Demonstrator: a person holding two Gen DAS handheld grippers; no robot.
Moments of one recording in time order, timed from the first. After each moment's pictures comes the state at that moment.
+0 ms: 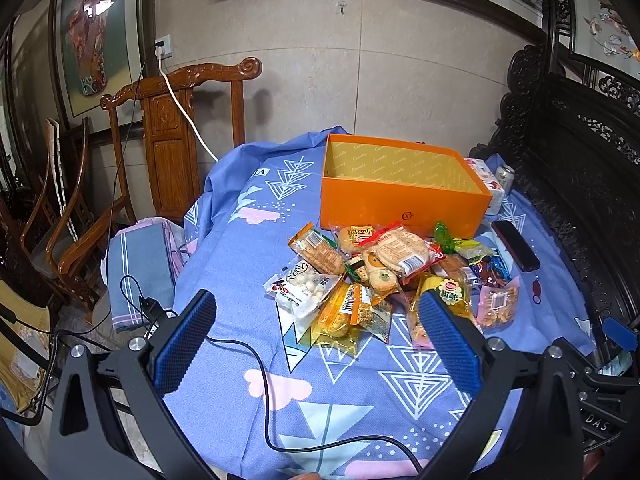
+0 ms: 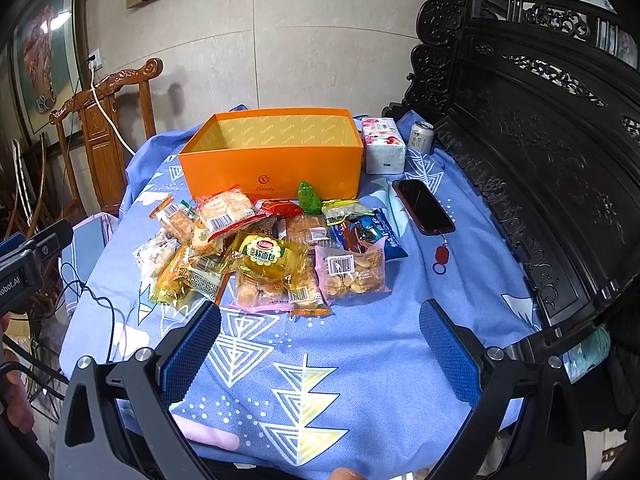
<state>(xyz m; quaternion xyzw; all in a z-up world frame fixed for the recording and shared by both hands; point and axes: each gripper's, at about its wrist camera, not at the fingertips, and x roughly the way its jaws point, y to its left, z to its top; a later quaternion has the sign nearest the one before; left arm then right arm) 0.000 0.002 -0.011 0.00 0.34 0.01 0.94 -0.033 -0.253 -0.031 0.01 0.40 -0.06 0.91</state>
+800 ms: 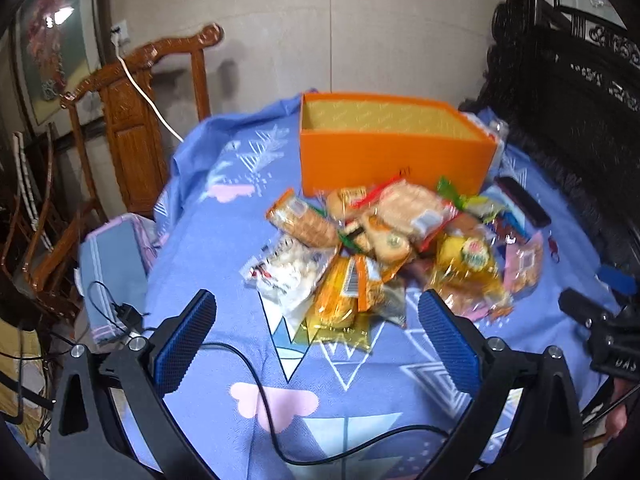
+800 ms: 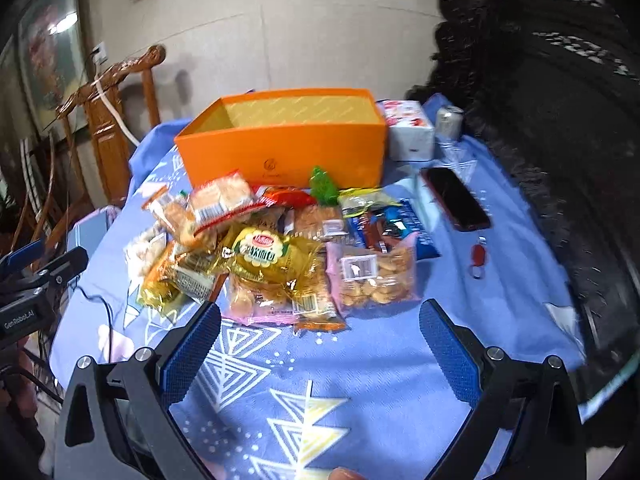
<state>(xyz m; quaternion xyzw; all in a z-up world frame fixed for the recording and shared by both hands) 0.053 0.004 -0.089 0.03 0.39 -0.05 0.92 0.022 -0.260 -0.095 0.00 0.40 0.01 0.92</state>
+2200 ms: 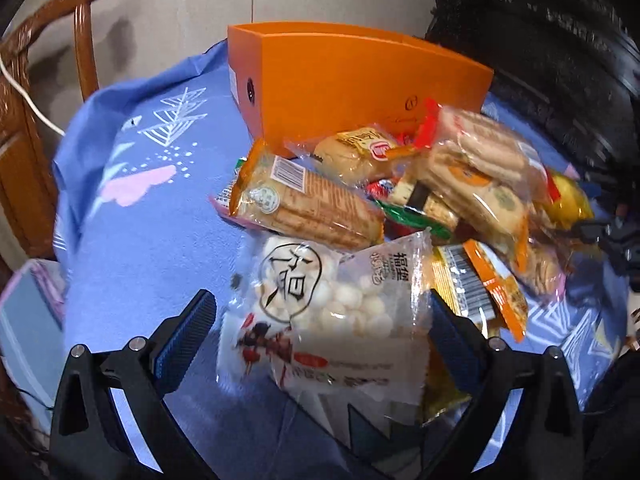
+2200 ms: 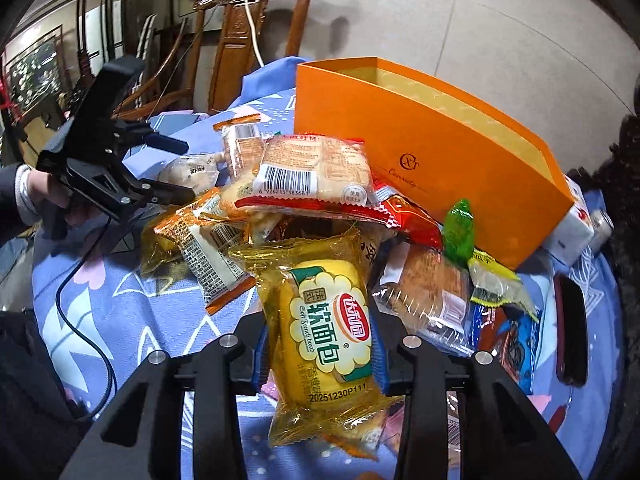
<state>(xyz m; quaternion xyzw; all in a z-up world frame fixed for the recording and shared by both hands) 0.200 0.057 -0.209 0.07 0.42 -0.24 0.87 0.108 -0.210 -0.151 -0.16 0.41 0.22 0.87</state>
